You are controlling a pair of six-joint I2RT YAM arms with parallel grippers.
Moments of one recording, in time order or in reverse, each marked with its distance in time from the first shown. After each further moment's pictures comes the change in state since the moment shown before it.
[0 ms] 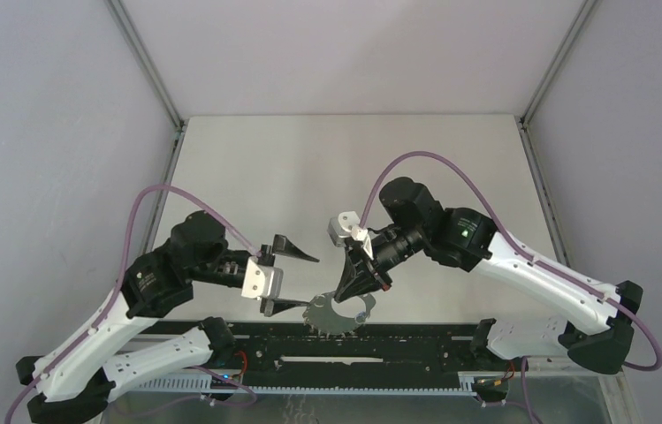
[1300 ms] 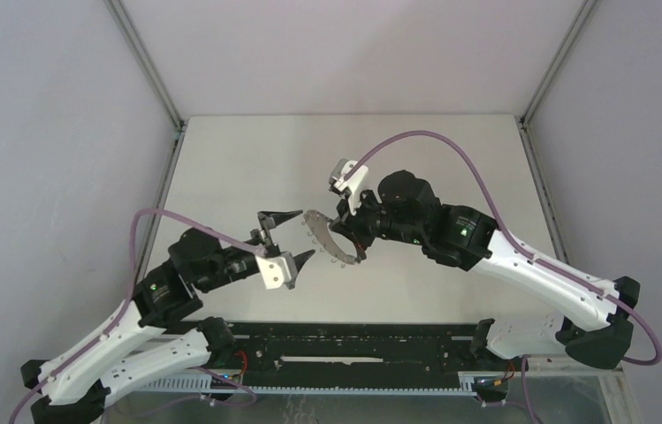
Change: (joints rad) left arm -0.014 -0.122 -0.192 0.303 -0.524 0.119; right arm 0.066 0.019 0.082 0.073 0.895 0.241
